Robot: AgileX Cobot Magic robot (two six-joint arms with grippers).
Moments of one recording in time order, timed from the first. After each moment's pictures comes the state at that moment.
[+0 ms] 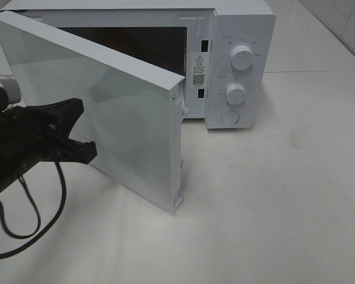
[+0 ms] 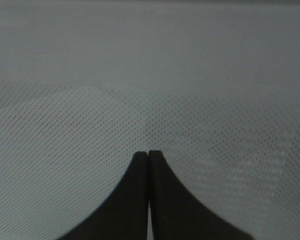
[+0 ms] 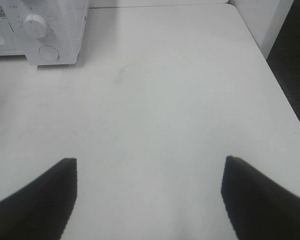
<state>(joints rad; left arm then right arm) -0.63 1.71 -0.33 -0.19 -1.21 0.03 0.00 0.00 -0.51 -0.07 1.04 0.07</state>
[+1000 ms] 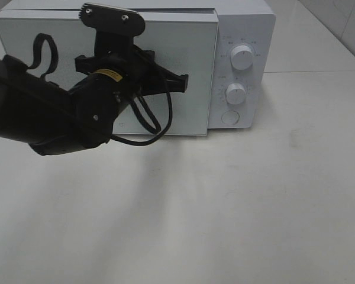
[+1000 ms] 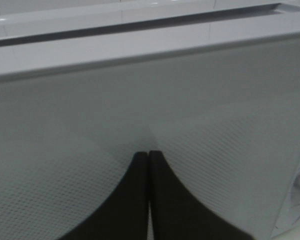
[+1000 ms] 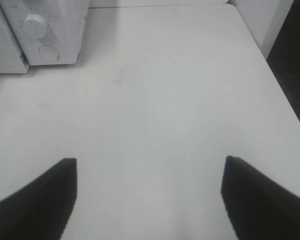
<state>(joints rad) -0.79 1.97 -1.01 -0.69 -0.79 0.48 0.00 0.00 -0.51 -0.07 1.04 0.07</state>
